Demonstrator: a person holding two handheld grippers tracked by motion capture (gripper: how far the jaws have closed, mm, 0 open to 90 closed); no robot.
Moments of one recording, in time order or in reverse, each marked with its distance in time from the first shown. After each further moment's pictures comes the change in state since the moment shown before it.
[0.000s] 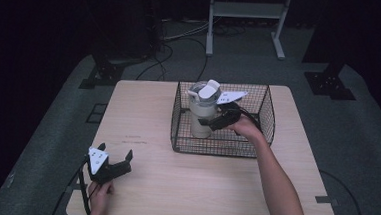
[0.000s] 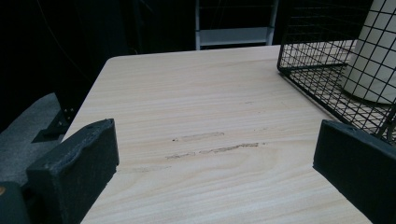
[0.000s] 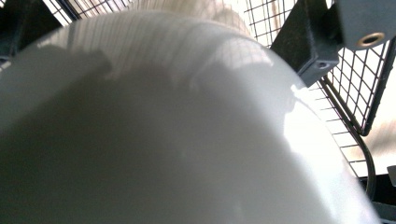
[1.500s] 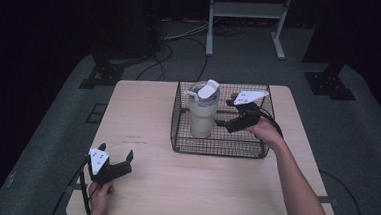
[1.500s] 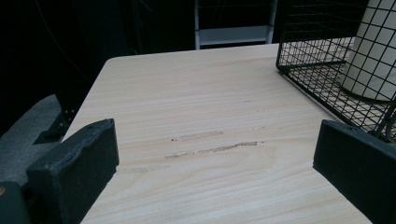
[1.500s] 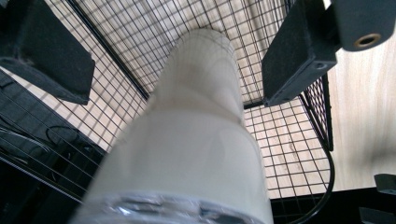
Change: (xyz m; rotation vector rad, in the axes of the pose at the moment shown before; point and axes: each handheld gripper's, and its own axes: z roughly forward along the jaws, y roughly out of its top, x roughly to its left) left arm -0.001 0.000 0.000 0.007 -0.001 0.016; right arm 0.012 0.008 -0.068 0.043 -0.099 -0.009
